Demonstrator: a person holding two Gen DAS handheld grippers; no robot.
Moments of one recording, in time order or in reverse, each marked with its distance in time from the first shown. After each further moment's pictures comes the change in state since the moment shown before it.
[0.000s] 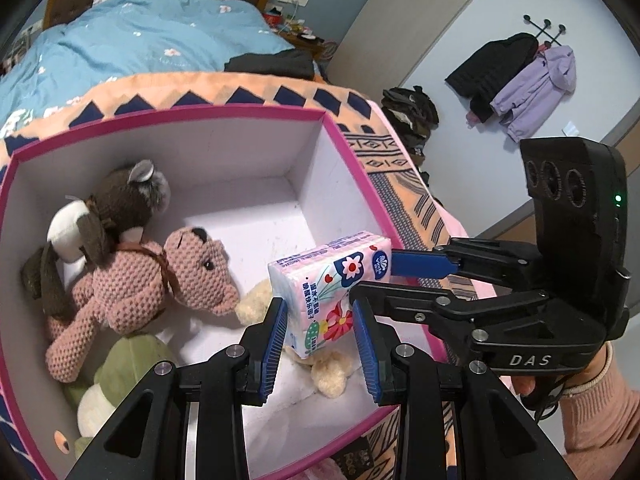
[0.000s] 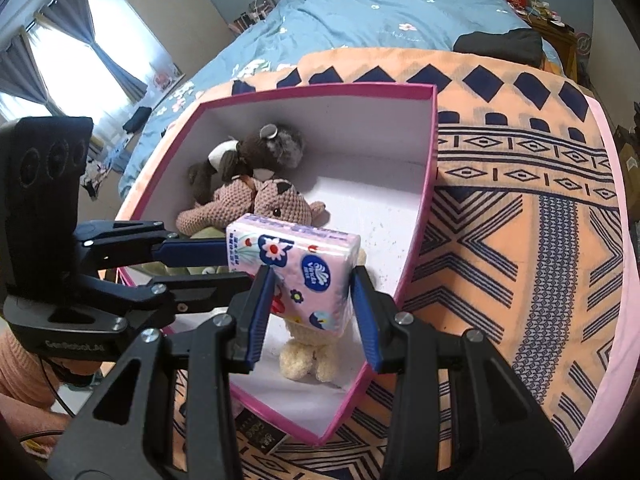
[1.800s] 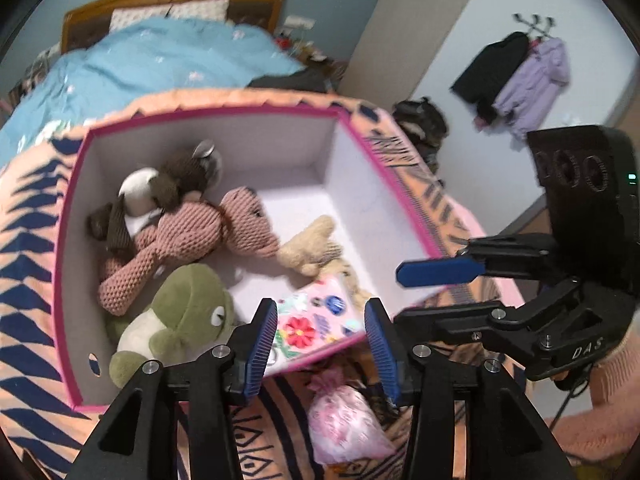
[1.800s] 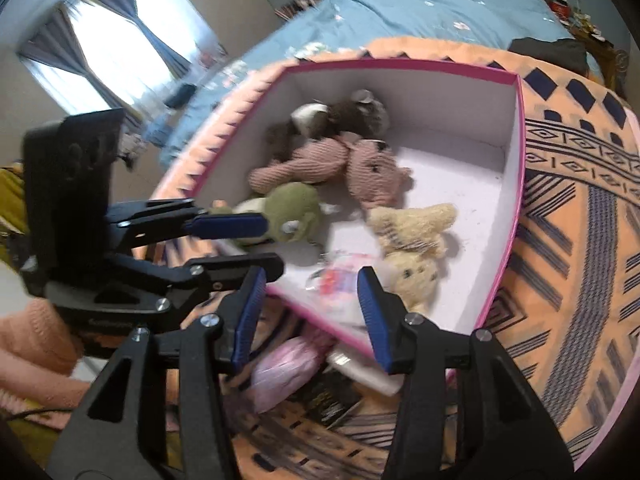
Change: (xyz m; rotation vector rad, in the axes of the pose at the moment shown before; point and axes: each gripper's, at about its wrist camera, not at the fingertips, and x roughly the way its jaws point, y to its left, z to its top) left arm -0.059 -0.005 -0.067 0.071 -0.111 0.086; right arm -0.014 0.062 -0.042 -0.084 0.020 0.148
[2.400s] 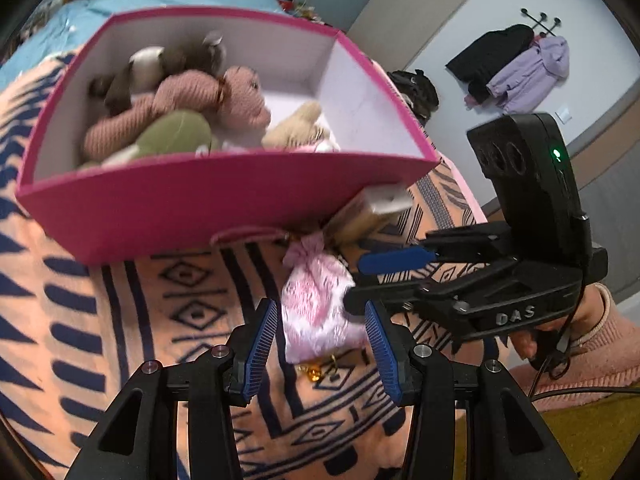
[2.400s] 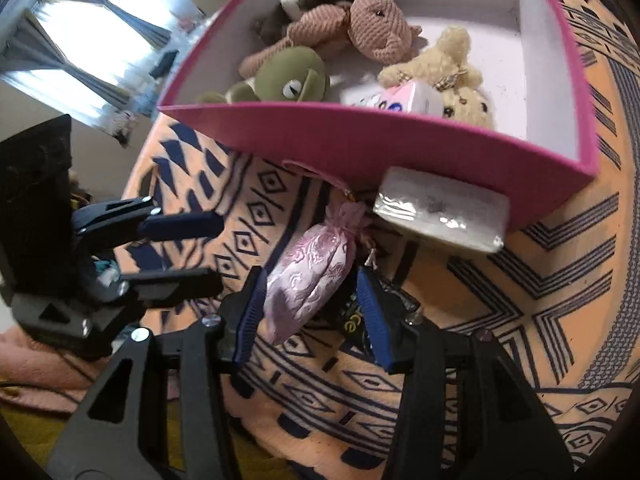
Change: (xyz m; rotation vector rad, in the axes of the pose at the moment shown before) left arm 0.013 0.011 -0.087 -0.110 0.137 -0.093; right arm 0.063 0.008 -0.069 0.124 0.206 -0.008
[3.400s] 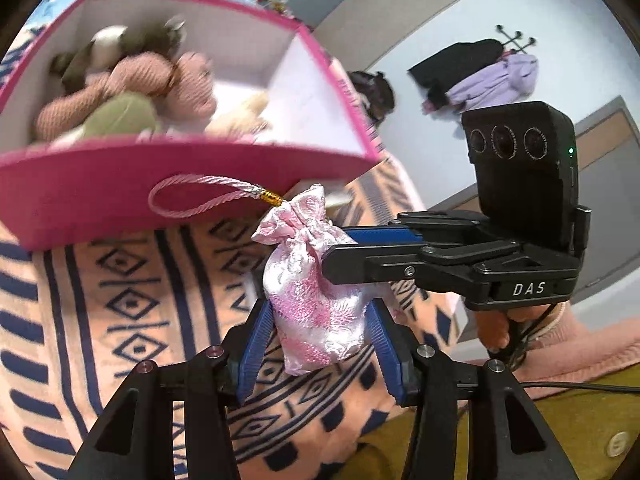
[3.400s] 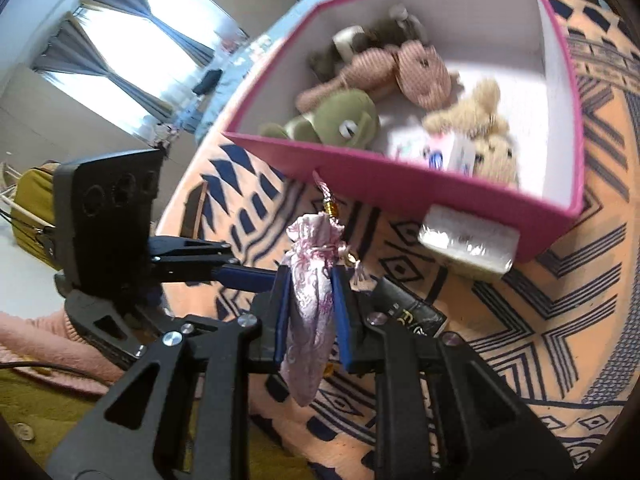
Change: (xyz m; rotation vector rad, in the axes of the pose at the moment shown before) left arm -0.009 -0.015 -0.006 -0.019 -0.004 -0.224; right arm -0.039 0.014 -0.003 -0.069 -0.124 0.149
